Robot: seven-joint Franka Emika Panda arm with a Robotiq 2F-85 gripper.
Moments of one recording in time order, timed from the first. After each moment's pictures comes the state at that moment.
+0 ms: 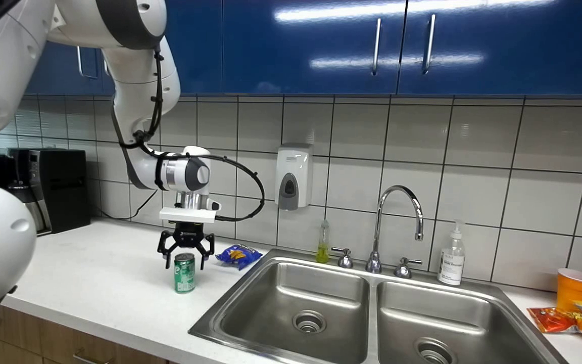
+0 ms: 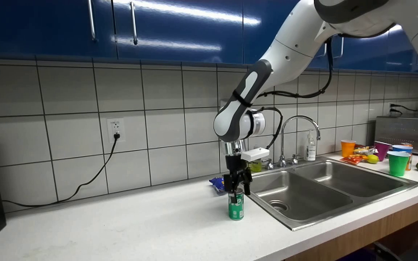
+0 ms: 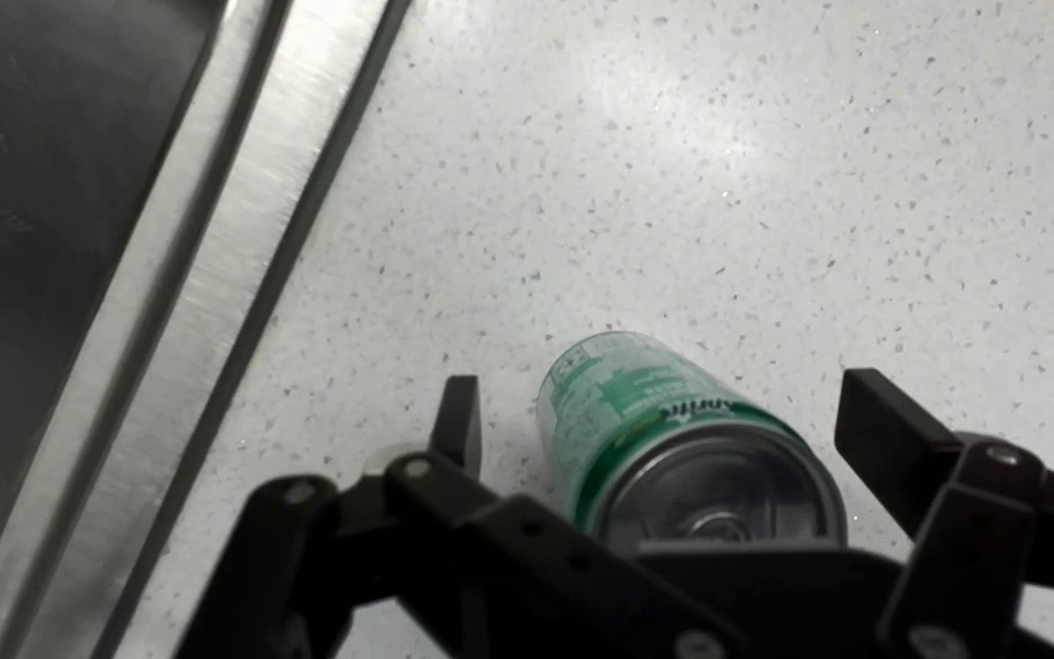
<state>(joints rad) 0.11 0.43 0.11 -2.06 -0.04 2.30 -0.29</state>
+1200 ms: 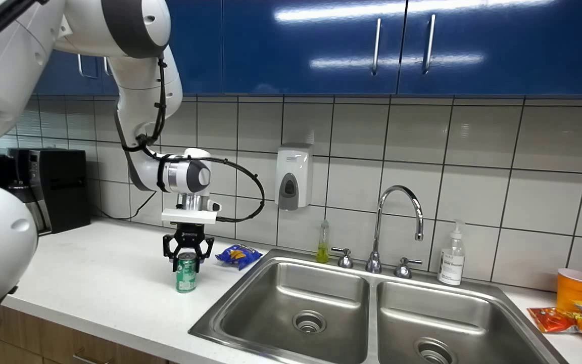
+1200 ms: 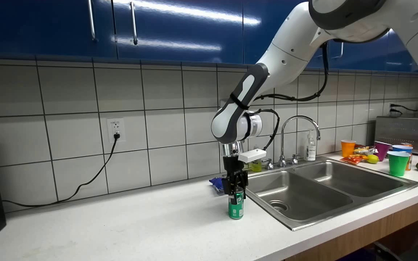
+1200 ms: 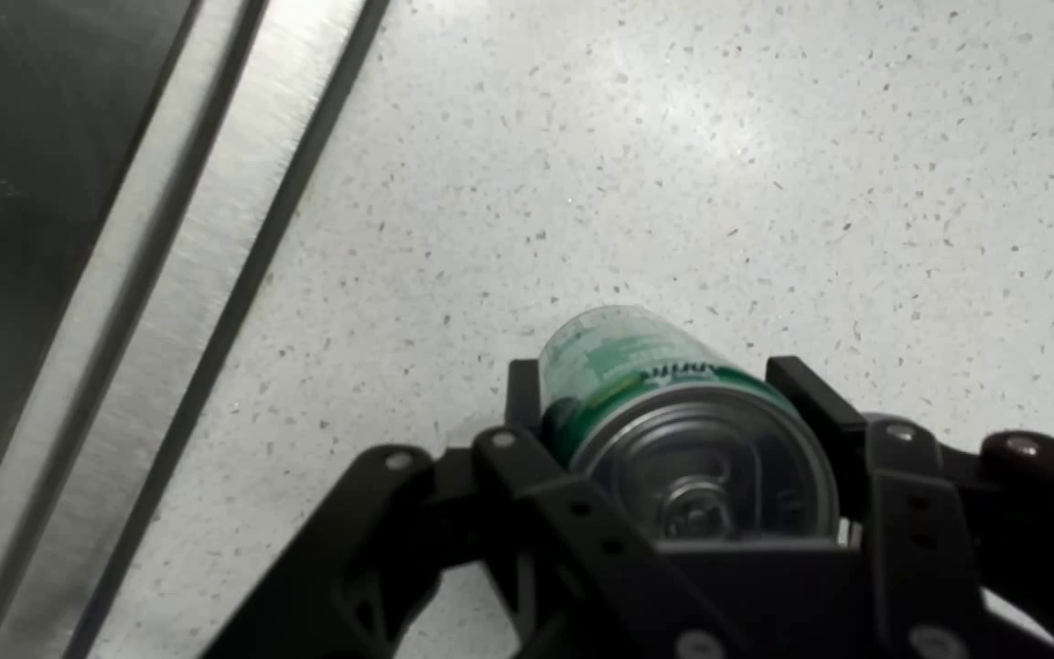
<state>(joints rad) 0.11 0.47 0.11 -2.02 -0.05 2.30 -0.29</state>
